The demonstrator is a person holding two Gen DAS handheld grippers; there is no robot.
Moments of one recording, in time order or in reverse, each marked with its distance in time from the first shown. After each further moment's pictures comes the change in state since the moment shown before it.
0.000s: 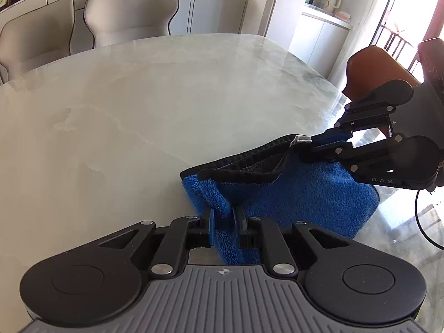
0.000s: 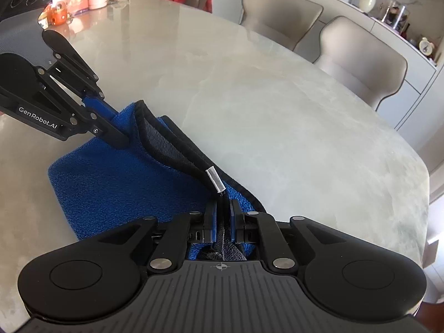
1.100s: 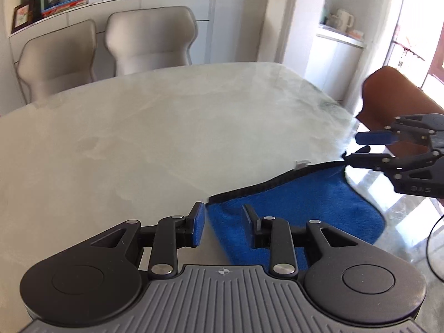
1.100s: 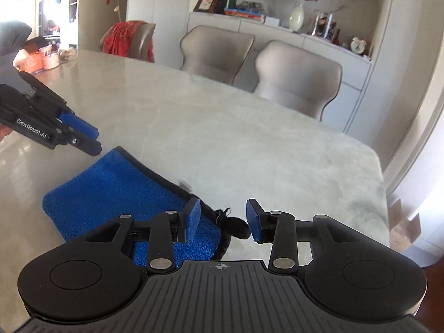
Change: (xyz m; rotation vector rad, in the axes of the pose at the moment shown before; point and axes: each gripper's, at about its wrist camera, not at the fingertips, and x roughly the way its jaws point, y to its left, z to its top) left arm -0.027 -0.014 0.009 0.023 -0.116 0.043; right arm -0.071 0.003 -0.044 0.216 -0.225 -0.176
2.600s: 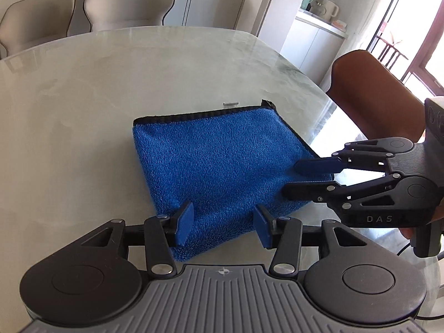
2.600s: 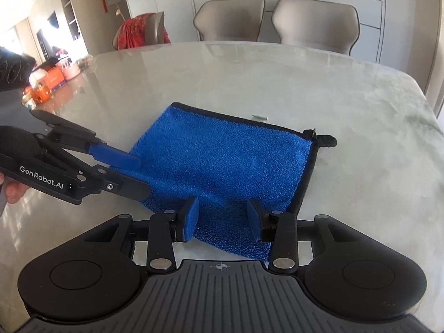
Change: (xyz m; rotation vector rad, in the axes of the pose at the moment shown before) left arm -0.001 -0.031 -0.050 -0.095 0.101 -0.090; right arm 0.003 0.024 -0.042 0.208 0.132 0.174
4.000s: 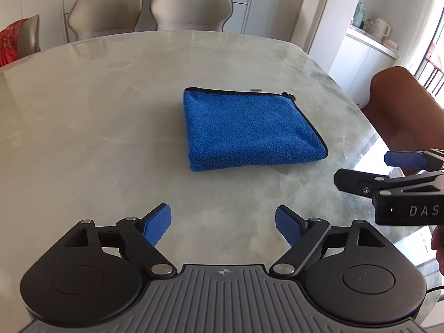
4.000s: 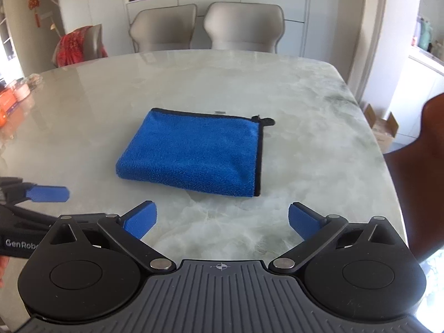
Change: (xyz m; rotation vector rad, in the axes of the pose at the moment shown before) left arm -0.085 -0.055 -0.068 -0.167 -0.063 0.238; right arm -0.087 0.069 -0.026 0.180 0.008 -0.339
